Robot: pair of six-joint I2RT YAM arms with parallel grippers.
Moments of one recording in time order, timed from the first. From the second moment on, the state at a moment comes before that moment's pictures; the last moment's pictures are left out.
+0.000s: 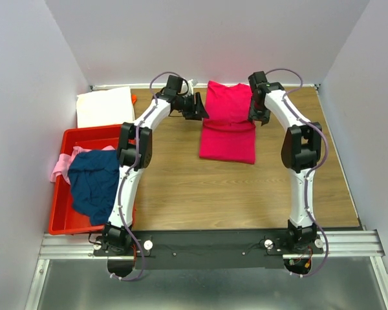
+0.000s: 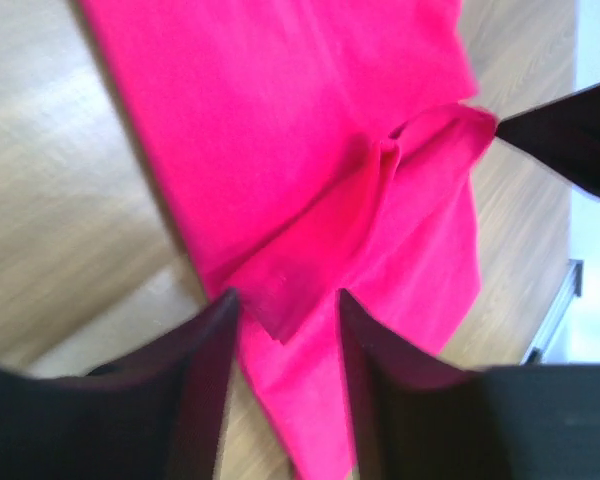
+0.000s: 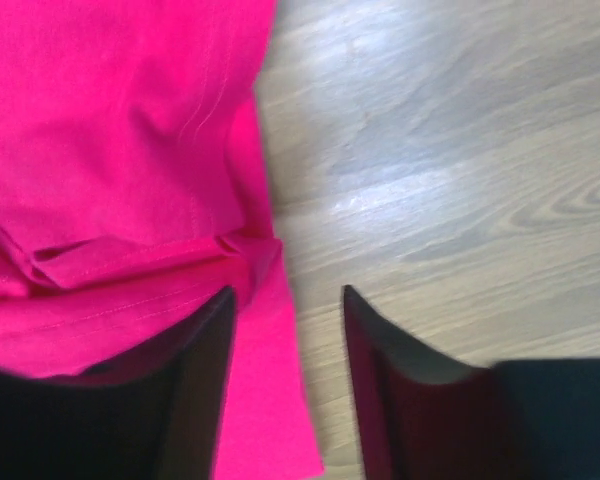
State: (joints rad) left arm -0.31 2.50 2.19 -0.49 0.69 -0.42; right arm 0.23 2.30 2.08 -0.99 0.27 0.39
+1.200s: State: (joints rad) left arm -0.39 2.11 1.49 -0.41 0.59 -0.27; right arm 0.20 1.87 1.31 -0.80 -0.04 0.52
